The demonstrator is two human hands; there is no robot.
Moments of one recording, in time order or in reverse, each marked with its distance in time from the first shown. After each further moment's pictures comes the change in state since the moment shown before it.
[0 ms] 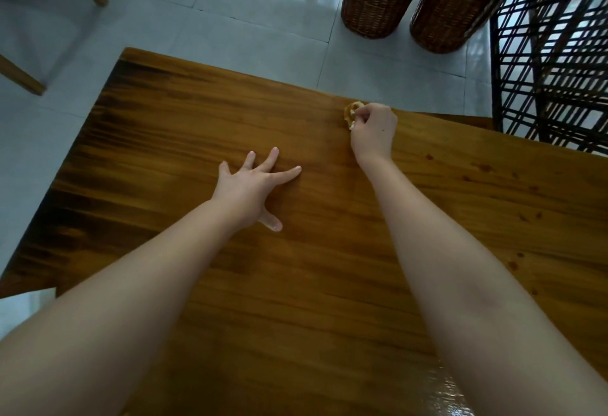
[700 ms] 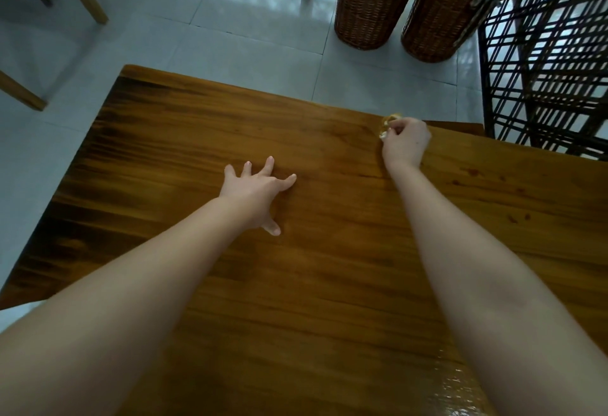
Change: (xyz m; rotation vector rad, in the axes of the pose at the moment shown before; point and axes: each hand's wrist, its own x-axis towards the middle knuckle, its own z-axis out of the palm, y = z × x) left_hand -0.006 0.018 -0.023 0.104 -0.067 -0.008; right_hand 0.013 0.040 -0.042 0.014 0.112 0.162
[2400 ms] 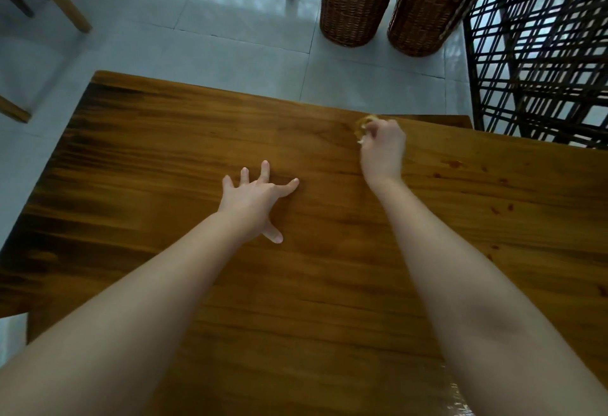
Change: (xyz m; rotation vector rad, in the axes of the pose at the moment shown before) left_hand 0.010 0.038 0.008 -0.041 0.011 -0.020; right_hand -0.017 0.011 -0.006 -0.088 -0.049 -0.172
